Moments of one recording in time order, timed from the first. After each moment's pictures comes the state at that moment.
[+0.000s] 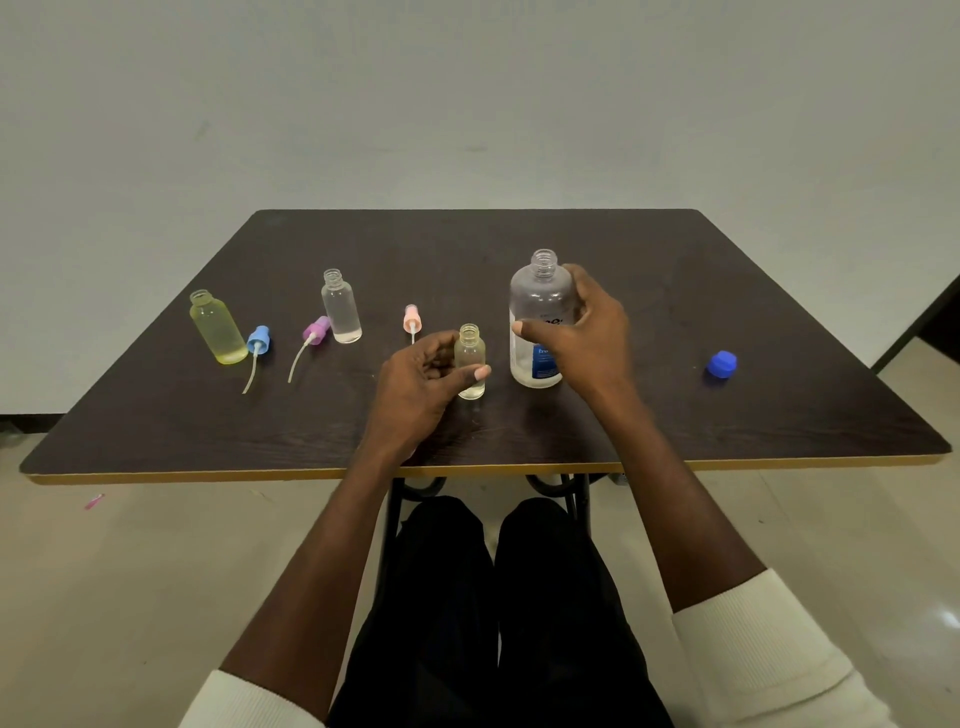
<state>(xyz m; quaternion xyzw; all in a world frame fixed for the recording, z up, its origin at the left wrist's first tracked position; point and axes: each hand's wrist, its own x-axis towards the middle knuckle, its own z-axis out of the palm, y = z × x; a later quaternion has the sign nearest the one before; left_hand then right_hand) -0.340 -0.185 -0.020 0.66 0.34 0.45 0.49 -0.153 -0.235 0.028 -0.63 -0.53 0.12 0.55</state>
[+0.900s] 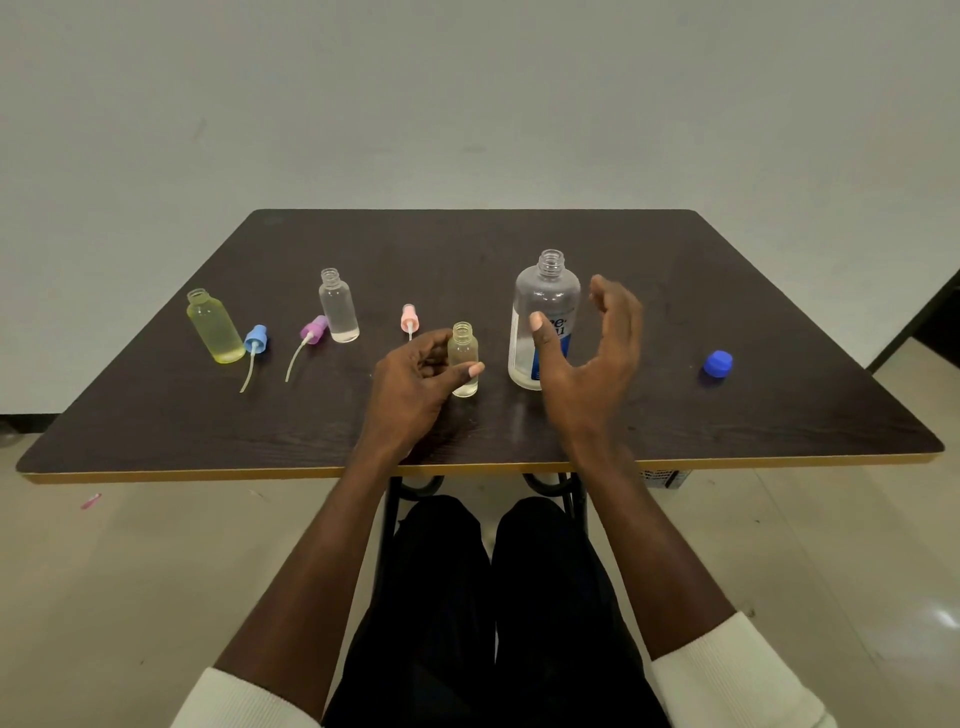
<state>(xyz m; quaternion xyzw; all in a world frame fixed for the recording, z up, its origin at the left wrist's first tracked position) -0.340 -0.187 -0.019 0.67 0.36 0.47 0.45 -0.181 -0.260 0.006 -0.59 -0.46 -0.10 0.66</state>
